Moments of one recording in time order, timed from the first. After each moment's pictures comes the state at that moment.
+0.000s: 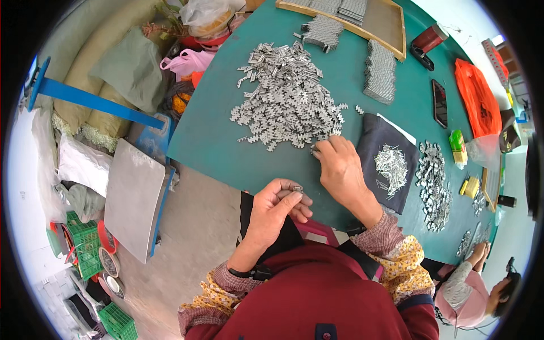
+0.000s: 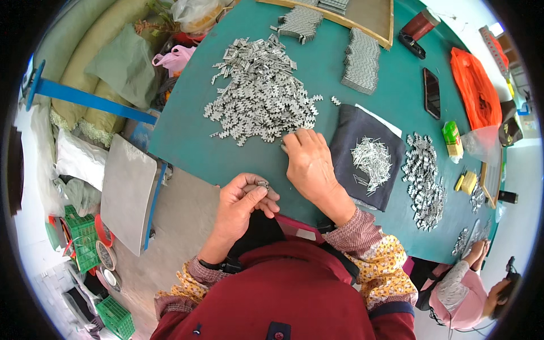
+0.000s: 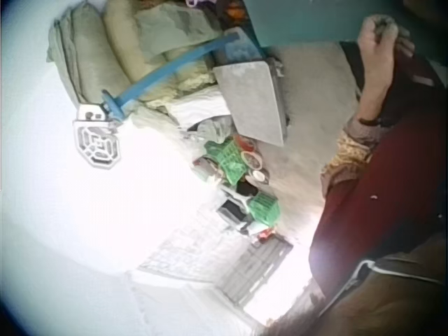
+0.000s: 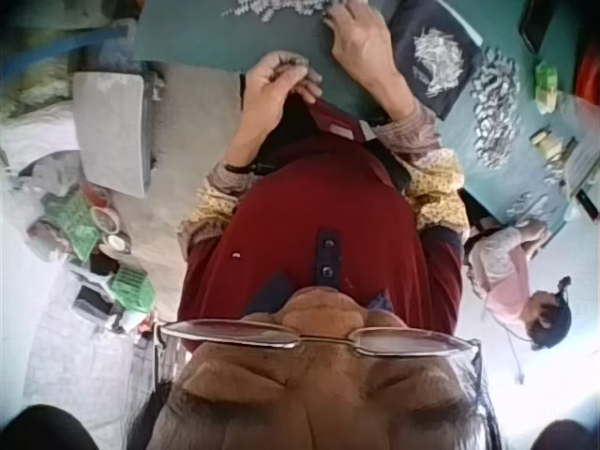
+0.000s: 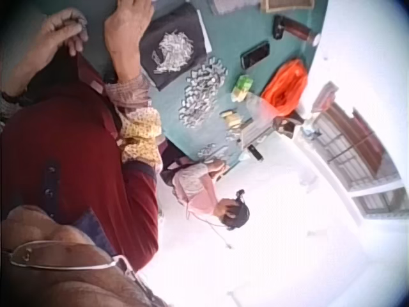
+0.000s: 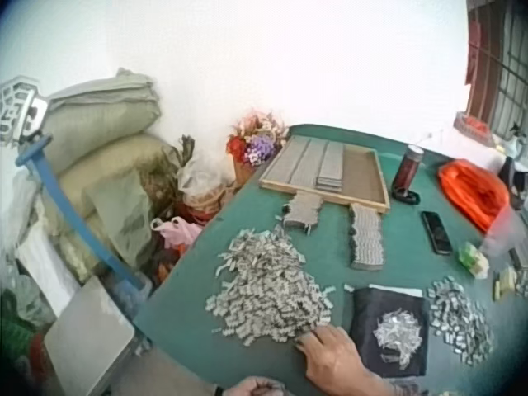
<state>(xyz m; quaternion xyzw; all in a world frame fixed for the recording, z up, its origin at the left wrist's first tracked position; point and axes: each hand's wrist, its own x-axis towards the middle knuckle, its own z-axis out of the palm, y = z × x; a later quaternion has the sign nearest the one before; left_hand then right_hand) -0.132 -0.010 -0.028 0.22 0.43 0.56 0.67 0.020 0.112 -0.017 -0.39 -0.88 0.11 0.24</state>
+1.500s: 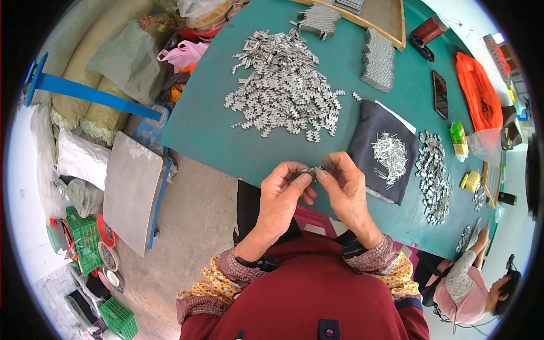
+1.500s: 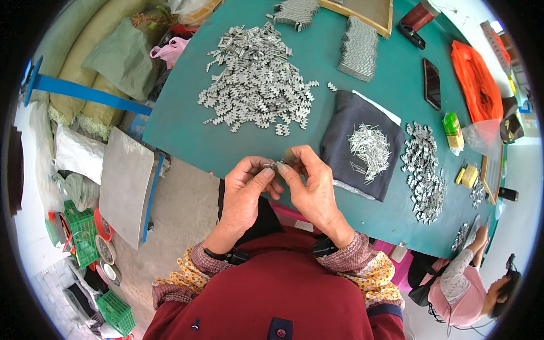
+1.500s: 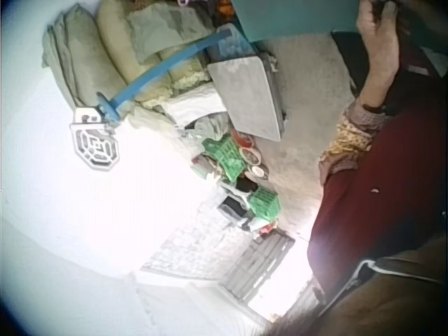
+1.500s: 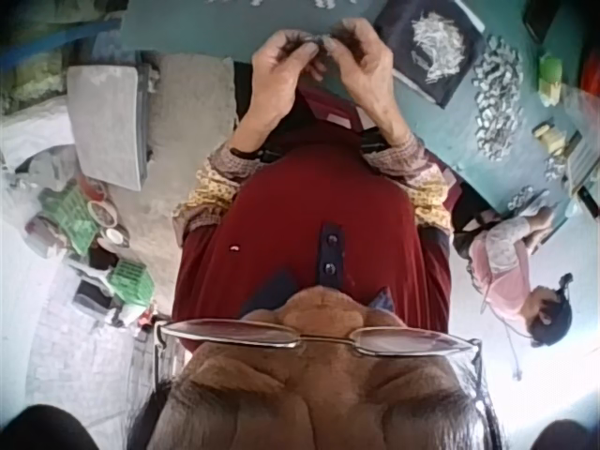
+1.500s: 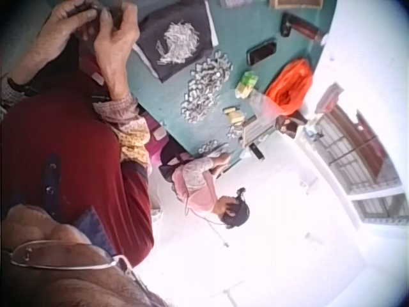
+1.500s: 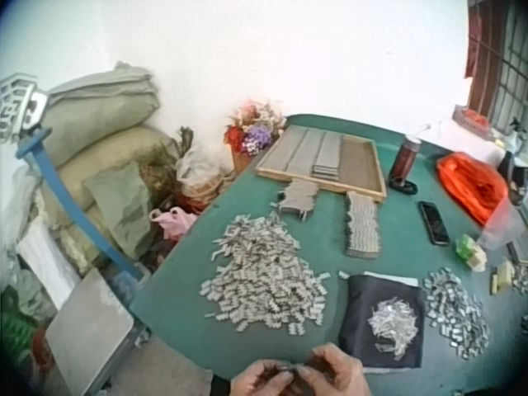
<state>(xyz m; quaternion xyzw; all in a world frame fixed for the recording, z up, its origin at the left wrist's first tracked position) -0.100 0.000 -0.024 0.21 0.43 0.61 0.63 0.036 0.051 0.002 -0.46 -0.58 0.55 0.37</state>
